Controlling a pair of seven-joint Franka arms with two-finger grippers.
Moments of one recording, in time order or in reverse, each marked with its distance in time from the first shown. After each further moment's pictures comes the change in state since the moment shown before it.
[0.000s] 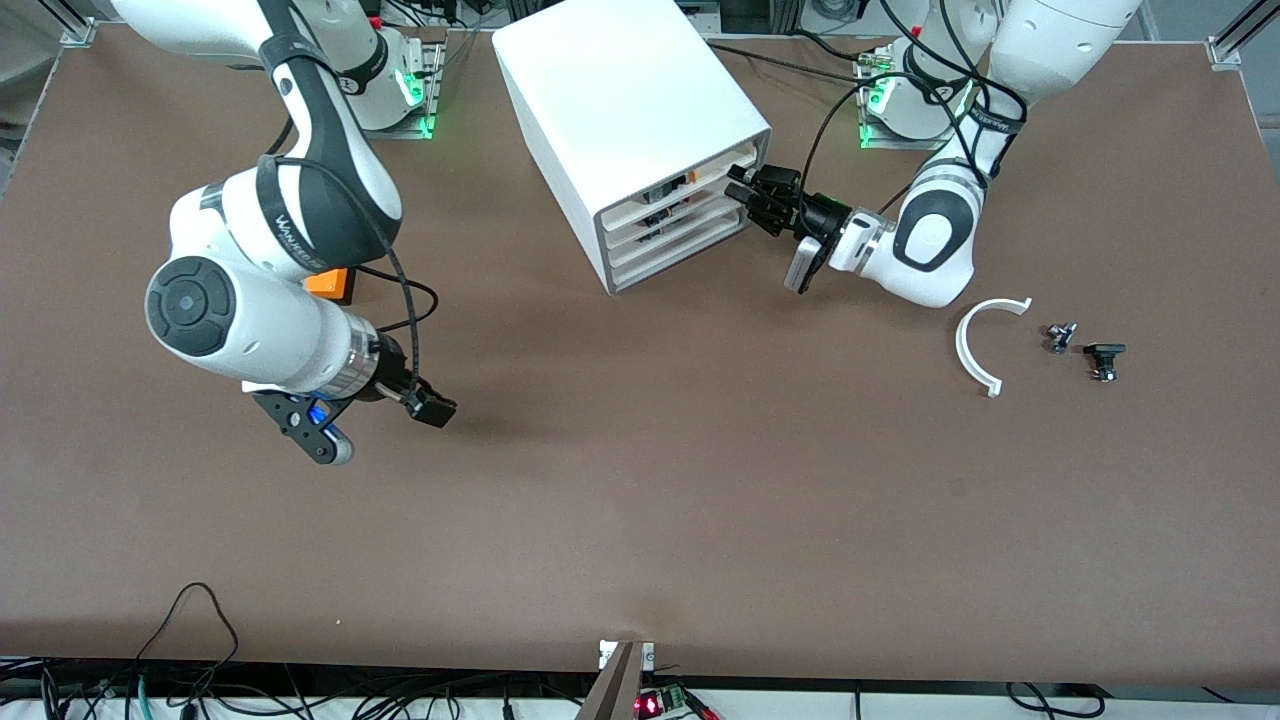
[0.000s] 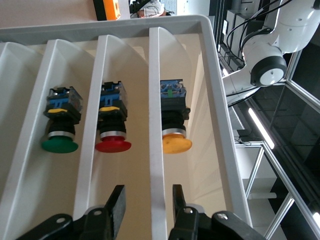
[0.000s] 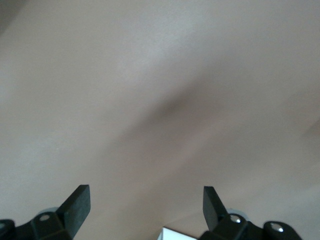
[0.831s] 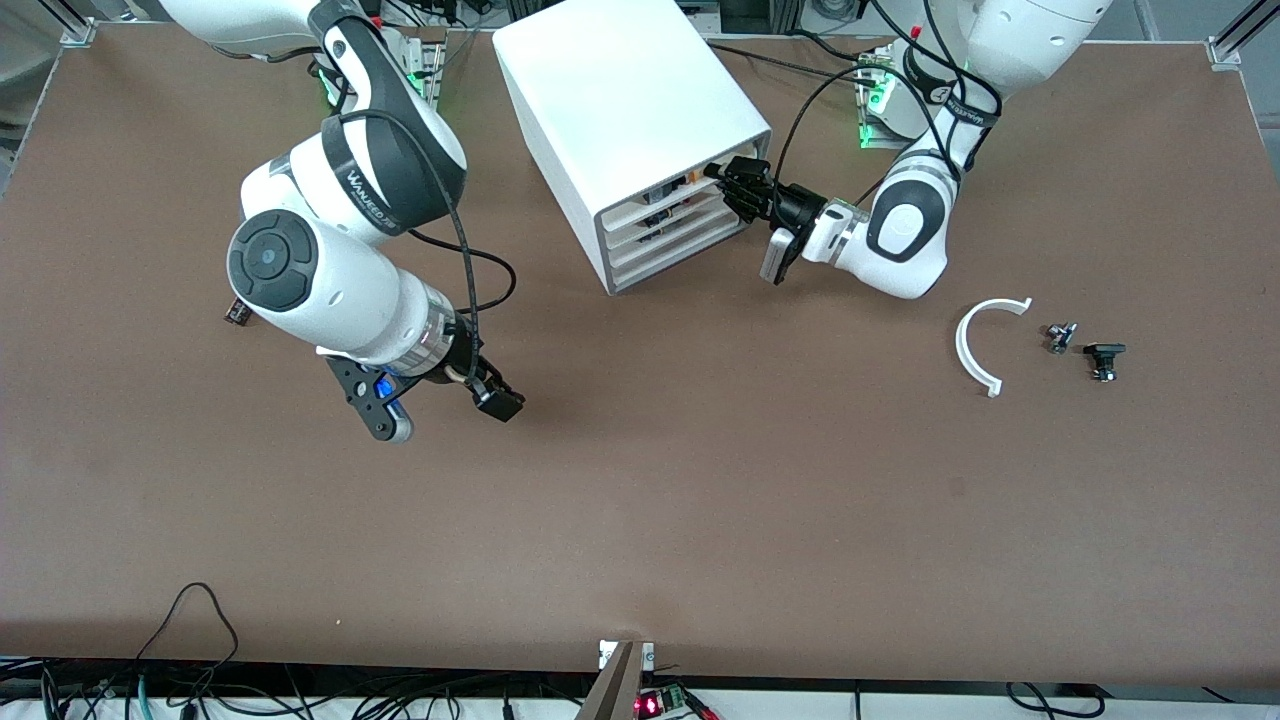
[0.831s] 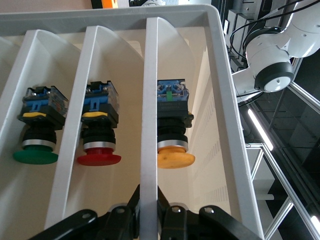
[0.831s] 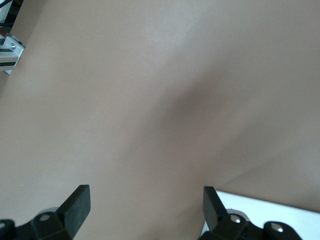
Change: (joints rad) left arm -0.060 -0.002 -0.013 -0.001 -0.052 0.036 -0.021; right arm 0.028 0.029 0.111 0.081 0.013 0.055 0.316
